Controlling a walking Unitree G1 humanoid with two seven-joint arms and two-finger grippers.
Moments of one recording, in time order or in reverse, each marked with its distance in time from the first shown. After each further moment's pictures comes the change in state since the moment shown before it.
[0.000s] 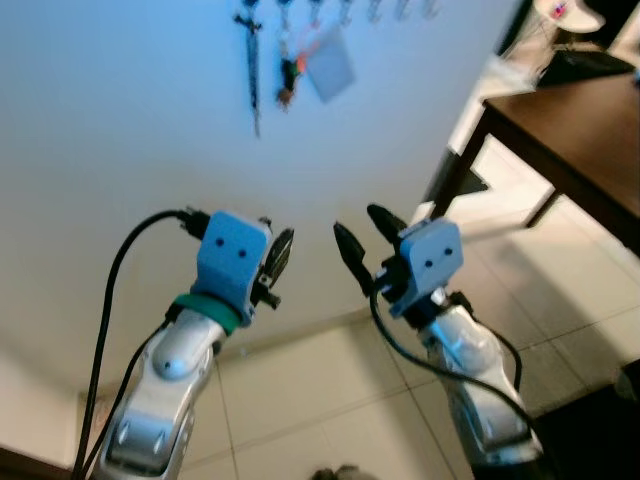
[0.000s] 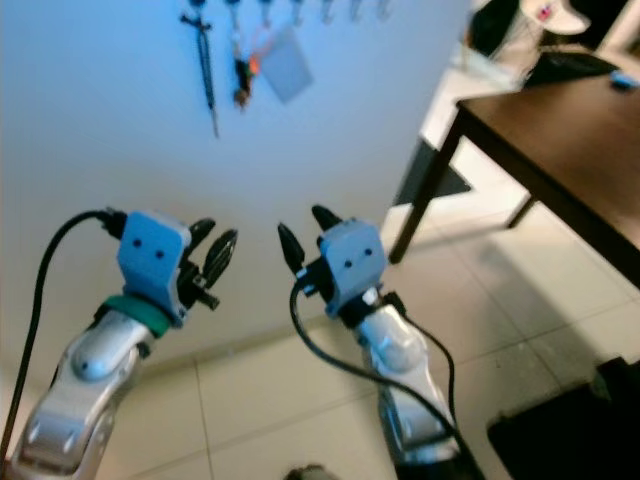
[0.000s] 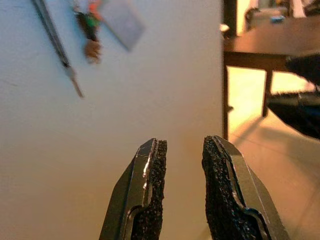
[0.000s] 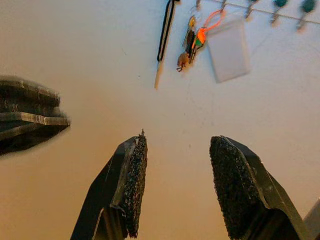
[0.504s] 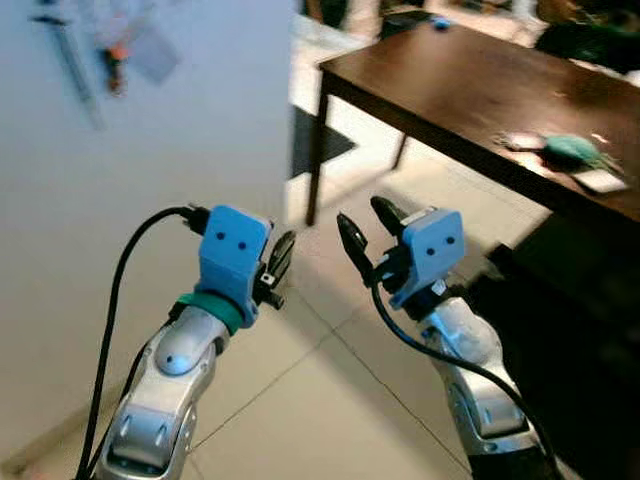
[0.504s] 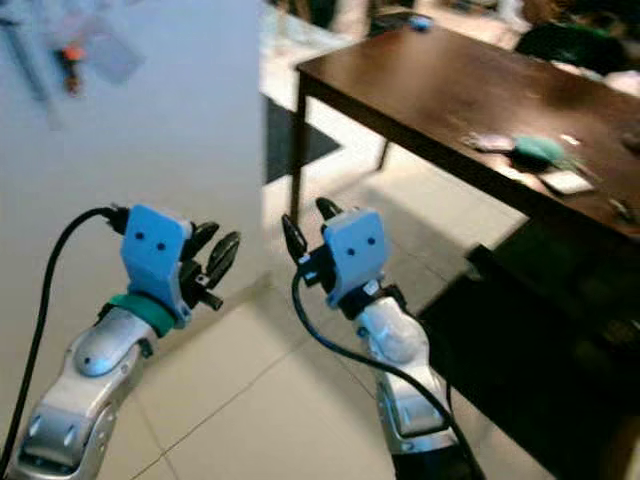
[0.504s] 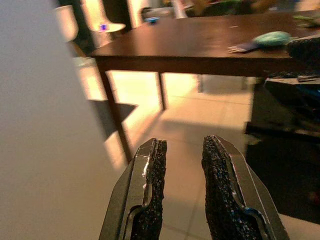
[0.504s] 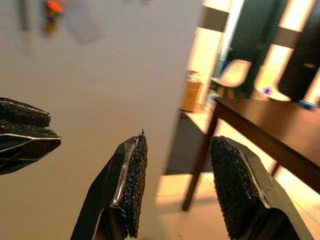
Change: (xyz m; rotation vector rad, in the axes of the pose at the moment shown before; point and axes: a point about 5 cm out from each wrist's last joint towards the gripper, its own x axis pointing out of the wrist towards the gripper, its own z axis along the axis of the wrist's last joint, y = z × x) left arm 0.004 0.001 0.001 -0.059 0.042 0.017; right arm 0.008 -0.003 0.001 0.014 0.000 -0.022
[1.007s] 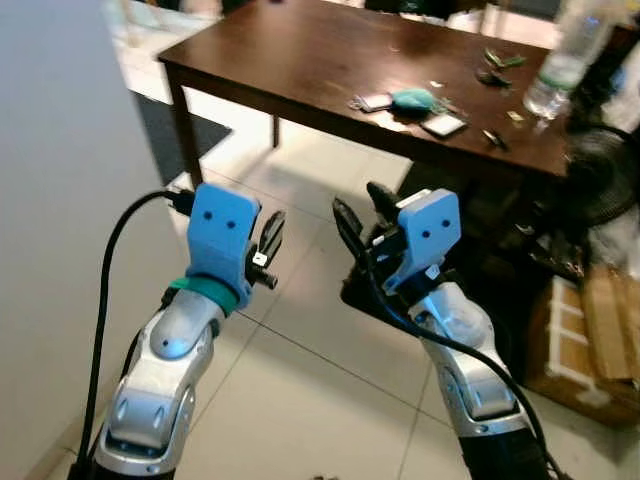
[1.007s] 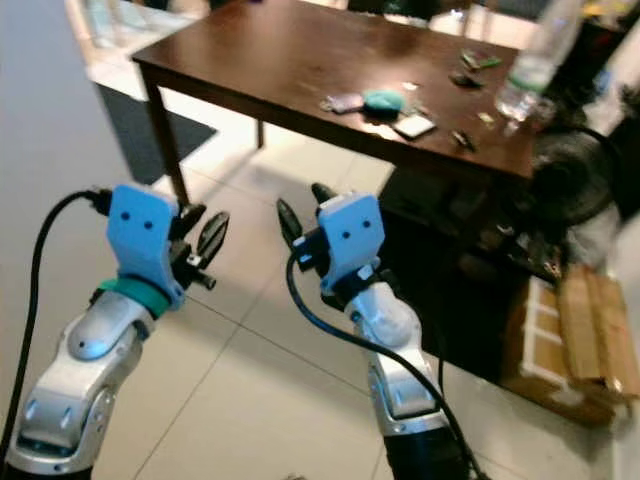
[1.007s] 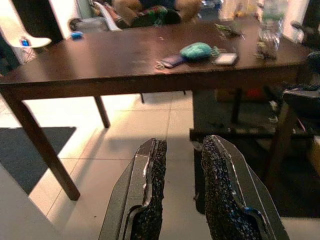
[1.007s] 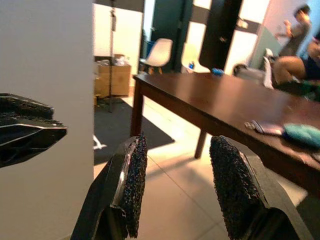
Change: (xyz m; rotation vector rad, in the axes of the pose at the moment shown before) left arm 0.004 0.013 0.008 0.010 -0.017 0.073; right arm 0.013 0.008 0.002 0.043 -0.017 0.005
